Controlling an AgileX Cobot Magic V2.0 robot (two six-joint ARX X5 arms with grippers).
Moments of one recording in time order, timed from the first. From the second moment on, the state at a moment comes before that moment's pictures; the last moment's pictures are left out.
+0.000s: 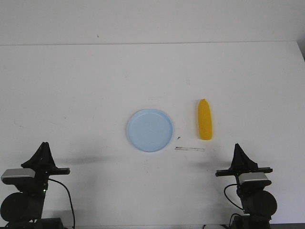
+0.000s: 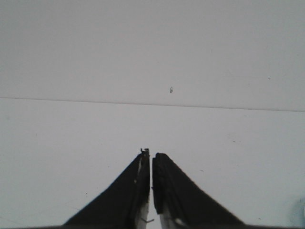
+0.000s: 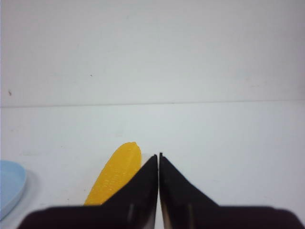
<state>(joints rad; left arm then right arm) 0.04 0.14 0.37 -0.06 0.00 -0.05 0.00 0.00 0.01 0.06 -0.07 0.07</state>
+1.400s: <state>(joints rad) 0.04 0.14 0.37 -0.06 0.00 -0.05 0.13 0.72 0.57 -0.03 -0.03 0.03</state>
